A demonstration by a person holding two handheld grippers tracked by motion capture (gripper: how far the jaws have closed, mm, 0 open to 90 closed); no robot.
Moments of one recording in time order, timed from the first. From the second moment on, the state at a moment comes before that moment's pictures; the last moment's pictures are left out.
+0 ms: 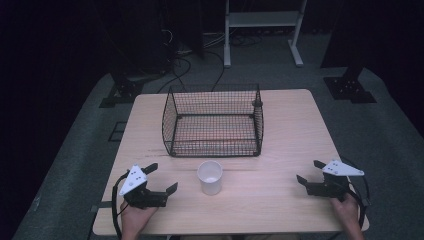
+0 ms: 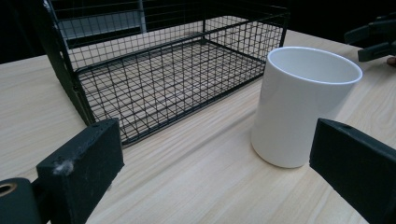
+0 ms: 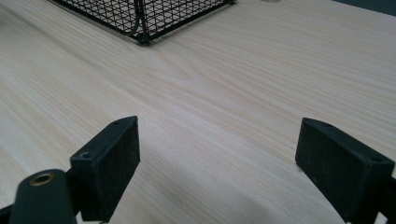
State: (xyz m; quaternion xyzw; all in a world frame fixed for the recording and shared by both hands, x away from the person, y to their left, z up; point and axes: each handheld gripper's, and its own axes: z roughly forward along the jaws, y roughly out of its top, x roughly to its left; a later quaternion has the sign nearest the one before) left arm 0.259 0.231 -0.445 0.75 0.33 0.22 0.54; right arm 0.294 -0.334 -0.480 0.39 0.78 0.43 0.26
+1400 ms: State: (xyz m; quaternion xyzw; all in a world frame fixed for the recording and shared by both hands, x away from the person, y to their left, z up) left arm 0.262 0.166 -0.435 0.82 0.23 0.16 0.50; right arm 0.294 -0.333 -0.480 0.39 0.78 0.42 0.26
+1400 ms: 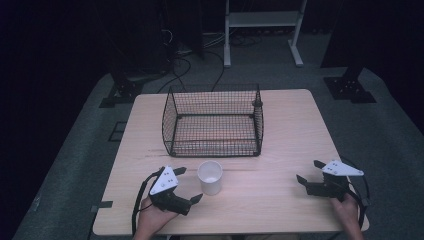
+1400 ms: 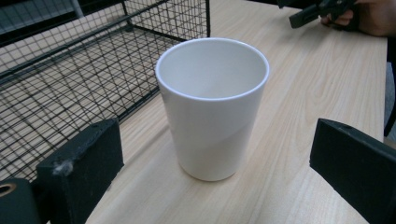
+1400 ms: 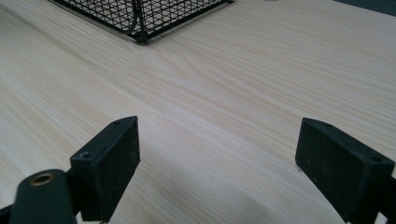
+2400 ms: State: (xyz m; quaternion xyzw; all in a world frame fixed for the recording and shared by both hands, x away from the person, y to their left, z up) left arm 0.296 0.129 -0.437 0.87 0.21 0.12 0.42; right arm 0.293 -0.334 -0.480 0.39 0.77 0.42 0.26
